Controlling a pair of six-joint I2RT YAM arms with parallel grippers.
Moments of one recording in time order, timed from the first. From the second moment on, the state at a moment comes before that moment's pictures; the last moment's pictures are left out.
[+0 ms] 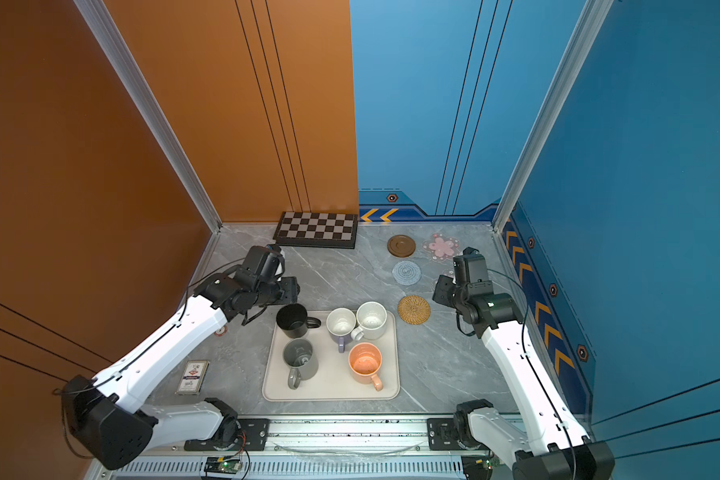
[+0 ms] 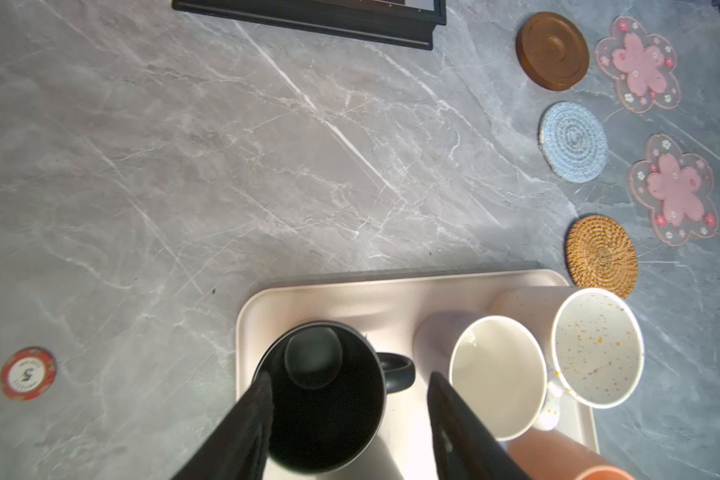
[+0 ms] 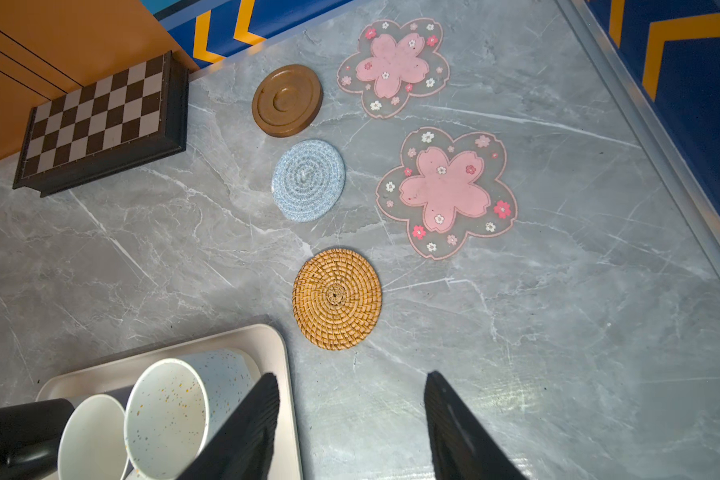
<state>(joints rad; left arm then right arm) -0.48 1.23 1.17 -0.85 -0.15 -0.47 0.18 1.03 1.04 -0.83 0.07 0.45</state>
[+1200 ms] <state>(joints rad) -0.34 1.07 1.05 -0.90 -0.17 -0.46 0.83 0.94 0.99 -1.01 0.07 0.50</state>
